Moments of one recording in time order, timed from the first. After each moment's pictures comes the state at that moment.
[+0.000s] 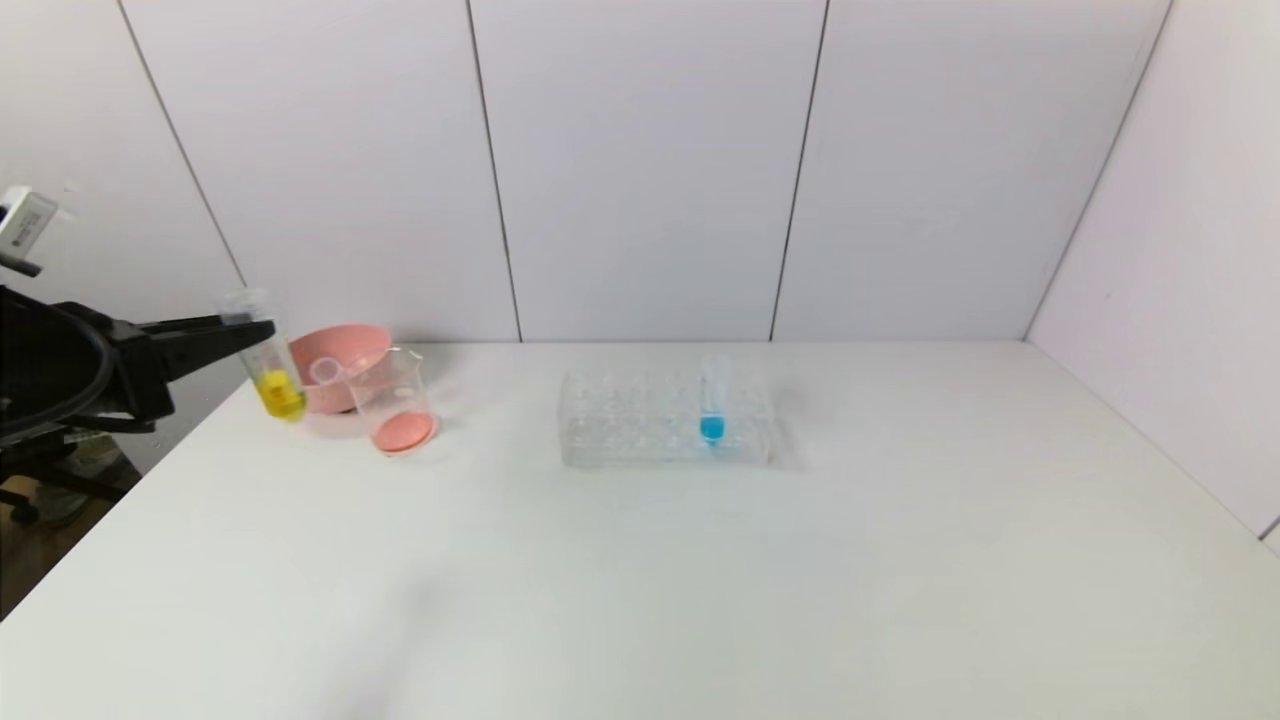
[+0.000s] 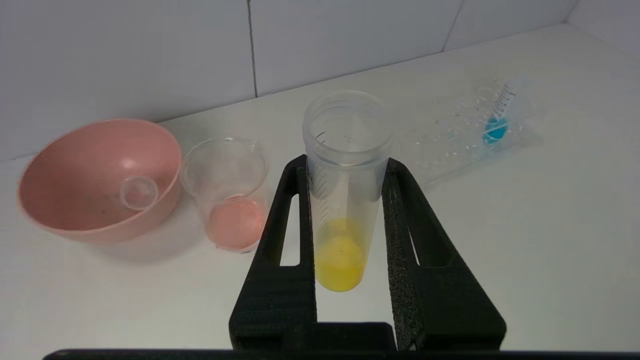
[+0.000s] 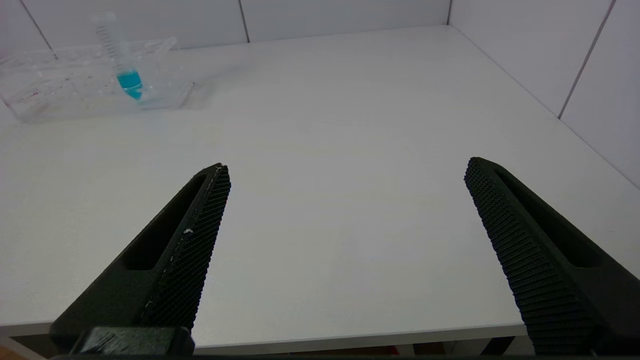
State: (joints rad) left arm 0.29 1.41 -0.76 -0.50 -0.80 0.07; right arm 0.00 0.00 0.00 0.00 -0.04 0.09
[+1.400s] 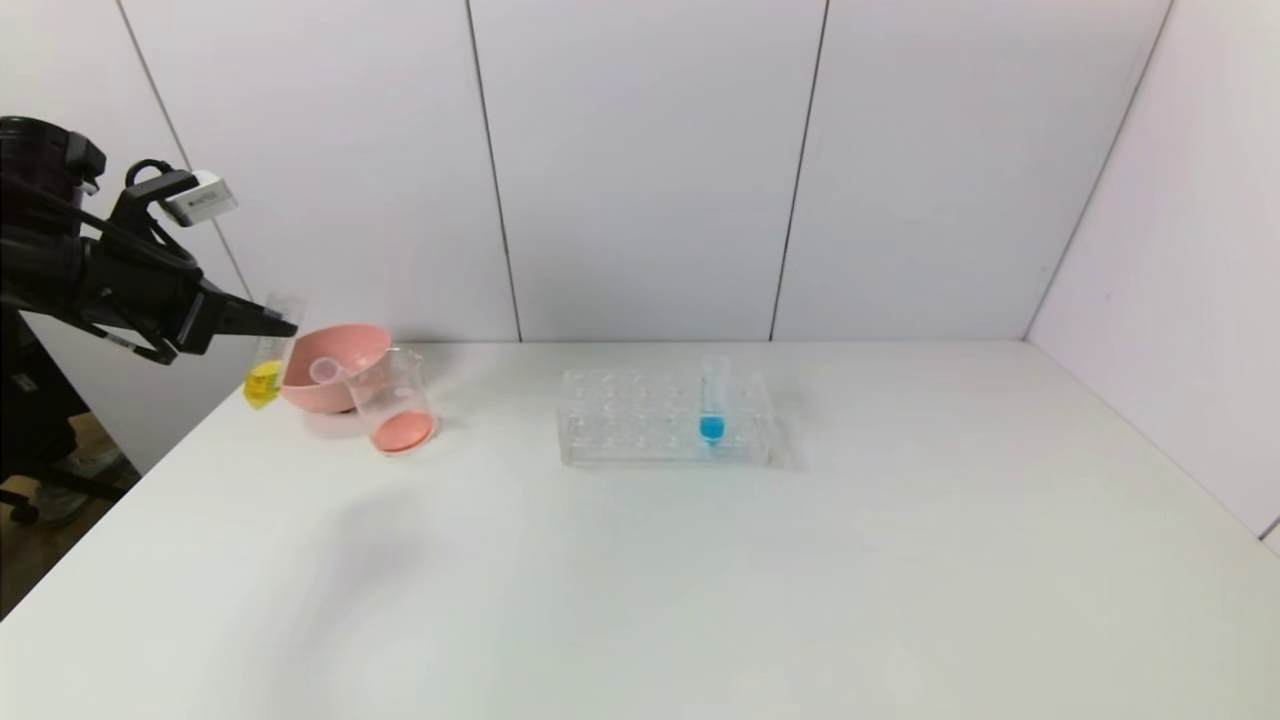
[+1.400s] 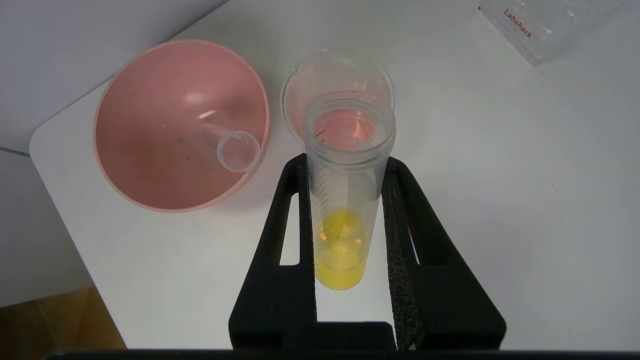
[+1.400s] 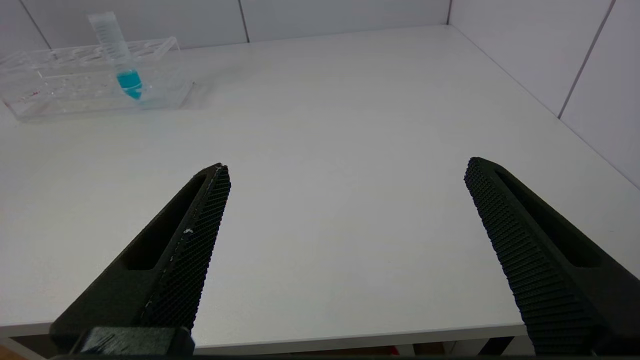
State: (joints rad) left arm 0.30 1.92 -1.78 0.65 -0.64 0.69; right arm 0.00 0.00 0.00 0.00 -0.04 0.09
